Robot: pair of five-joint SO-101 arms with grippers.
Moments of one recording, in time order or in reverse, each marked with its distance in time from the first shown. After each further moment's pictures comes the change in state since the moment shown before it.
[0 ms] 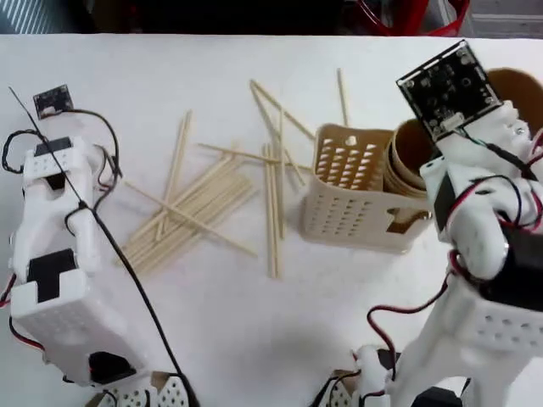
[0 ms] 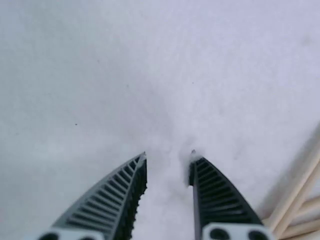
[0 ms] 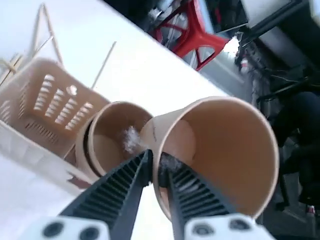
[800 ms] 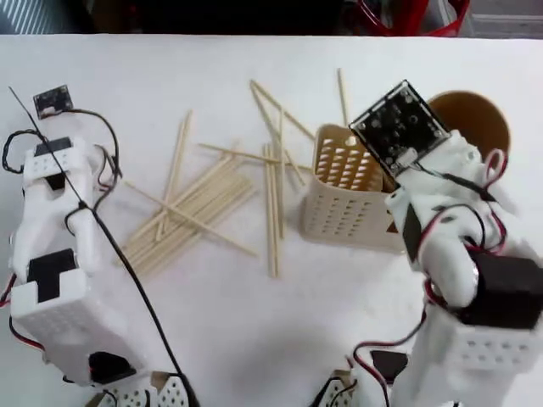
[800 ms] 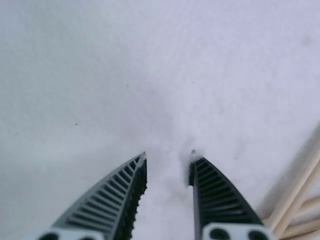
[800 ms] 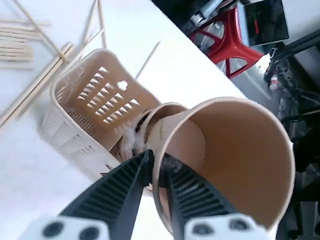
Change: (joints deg) left arm 0.0 0.0 0.0 0.0 0.0; right arm -7.6 -7.4 13.2 -1.0 0.4
